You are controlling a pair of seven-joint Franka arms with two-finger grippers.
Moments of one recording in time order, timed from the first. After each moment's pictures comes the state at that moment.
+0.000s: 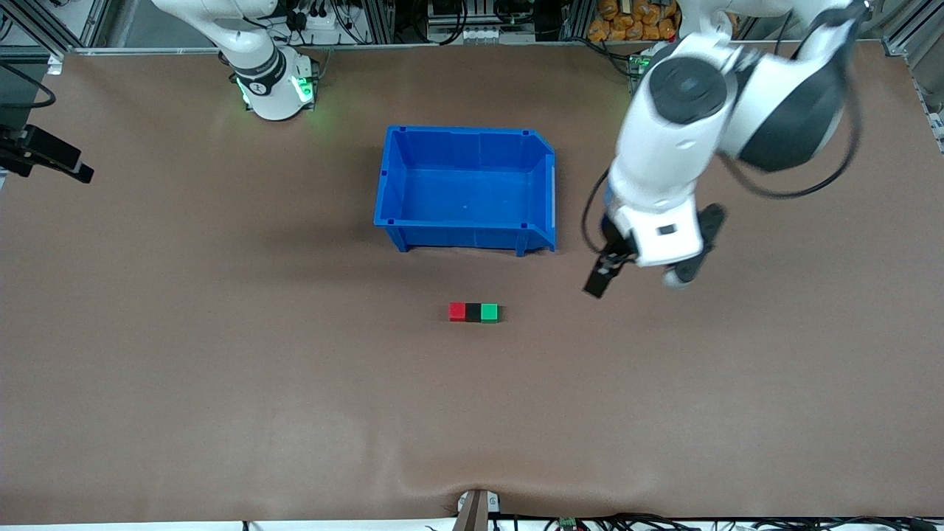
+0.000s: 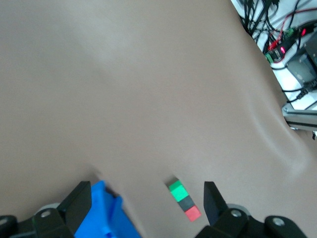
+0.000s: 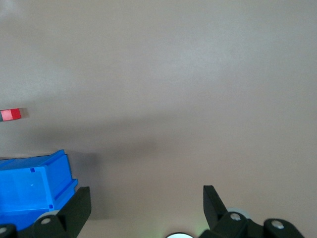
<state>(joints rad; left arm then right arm) -0.25 0.32 -0.31 -1.35 0.20 1.73 -1.51 -0.06 -0.03 -0.03 -1.52 0.06 1.43 0.07</state>
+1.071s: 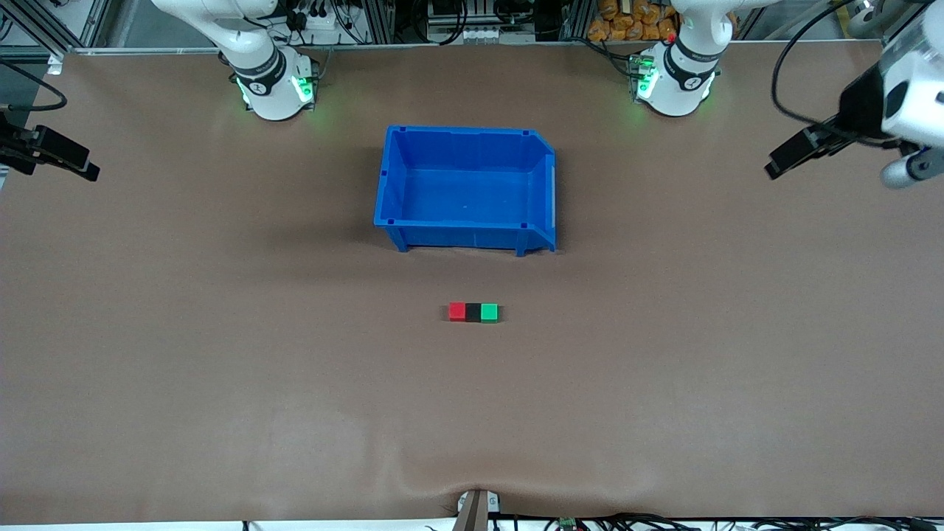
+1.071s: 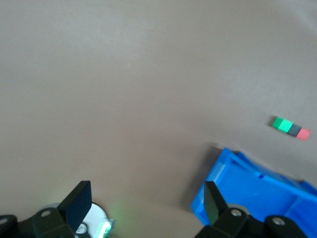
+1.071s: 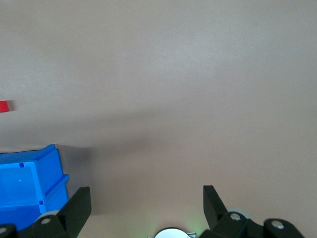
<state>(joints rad) 0.17 -0.06 -0.30 -1.52 -0.01 1.43 -0.46 -0.05 -0.03 -0.02 -1.51 0.02 1.41 0.07</state>
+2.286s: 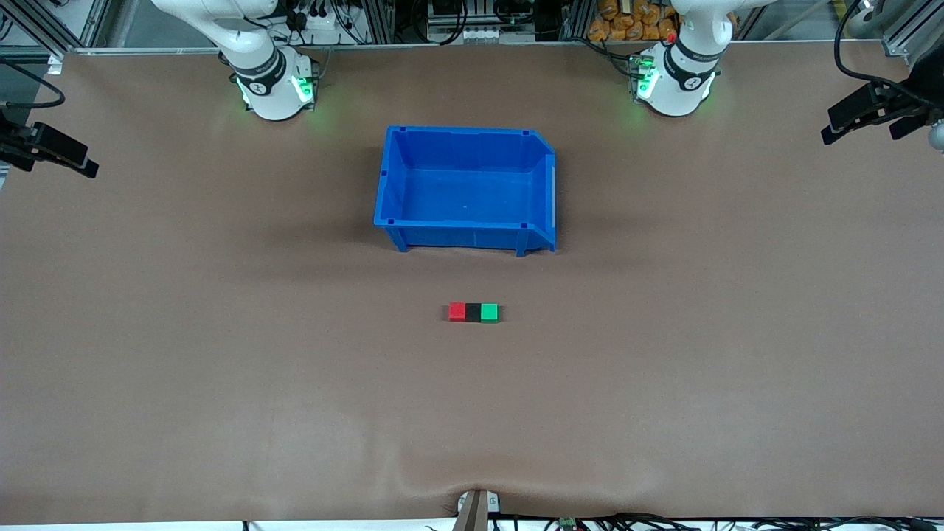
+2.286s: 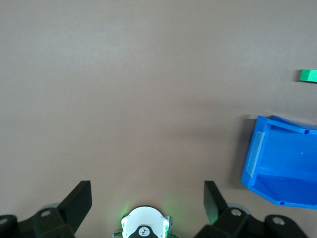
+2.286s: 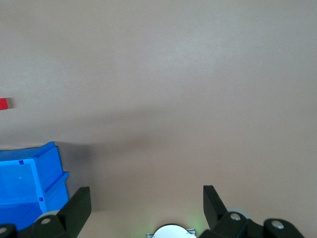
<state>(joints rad) 0.13 -0.11 -0.15 -1.55 -0.01 1.40 -0.08 -0.05 -0.03 -0.02 -1.51 0.02 1.40 0.07</state>
